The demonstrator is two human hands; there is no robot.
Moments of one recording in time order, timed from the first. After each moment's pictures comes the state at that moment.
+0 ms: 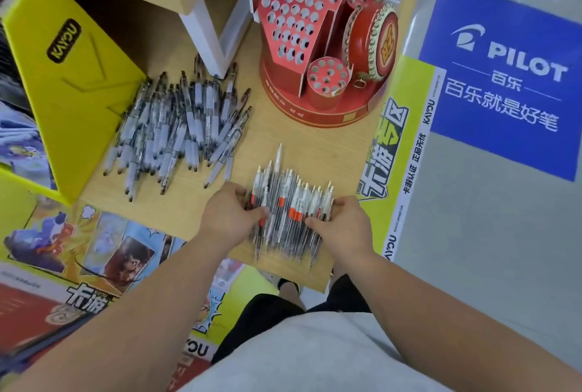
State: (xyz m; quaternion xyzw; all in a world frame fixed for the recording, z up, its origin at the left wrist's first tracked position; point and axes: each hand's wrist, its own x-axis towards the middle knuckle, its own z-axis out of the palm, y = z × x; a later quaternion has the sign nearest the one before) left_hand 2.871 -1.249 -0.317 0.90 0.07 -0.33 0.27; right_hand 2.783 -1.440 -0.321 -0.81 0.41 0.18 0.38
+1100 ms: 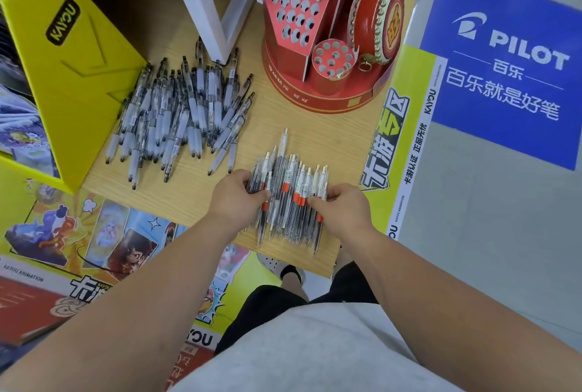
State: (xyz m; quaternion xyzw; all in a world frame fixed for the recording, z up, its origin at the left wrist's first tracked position) left_hand 2.869 -1.249 -0.313 0.87 0.09 -0.33 0.35; right_hand 2.790 -1.431 -0.332 -0.79 0.41 0.19 0.41
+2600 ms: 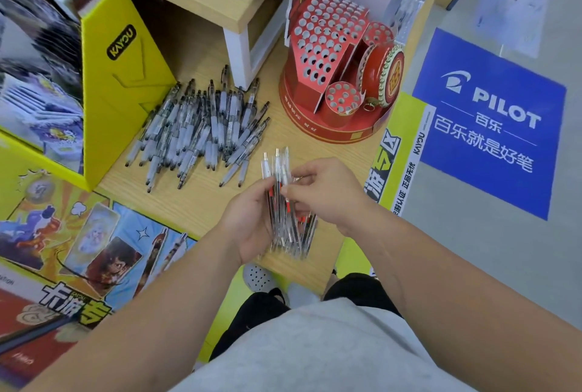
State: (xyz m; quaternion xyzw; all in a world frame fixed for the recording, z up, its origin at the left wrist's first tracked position) left_hand 2.853 -1.259 -0.256 0.42 0.23 -0.43 0.76; right_hand 2.850 -1.405 -0.213 -0.76 0.23 0.23 0.56
